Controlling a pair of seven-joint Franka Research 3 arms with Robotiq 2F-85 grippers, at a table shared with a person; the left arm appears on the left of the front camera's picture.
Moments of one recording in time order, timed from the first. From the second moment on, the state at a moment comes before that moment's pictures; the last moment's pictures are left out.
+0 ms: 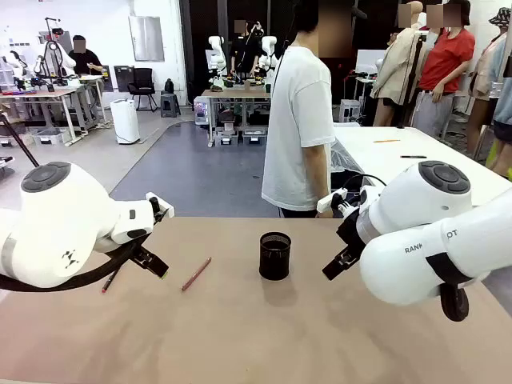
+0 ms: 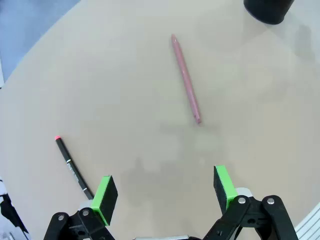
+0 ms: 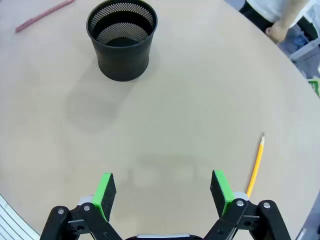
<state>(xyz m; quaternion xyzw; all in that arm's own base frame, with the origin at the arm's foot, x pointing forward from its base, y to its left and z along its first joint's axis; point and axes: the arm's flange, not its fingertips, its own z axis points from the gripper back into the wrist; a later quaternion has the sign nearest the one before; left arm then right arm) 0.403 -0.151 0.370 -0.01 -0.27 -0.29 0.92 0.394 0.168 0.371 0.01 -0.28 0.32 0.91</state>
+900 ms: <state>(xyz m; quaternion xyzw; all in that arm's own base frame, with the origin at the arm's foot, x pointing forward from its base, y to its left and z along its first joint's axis) 0.403 -0.151 0.370 -0.01 -0.27 -0.29 0.92 0.394 0.168 0.370 0.01 -0.27 0.32 0.91</state>
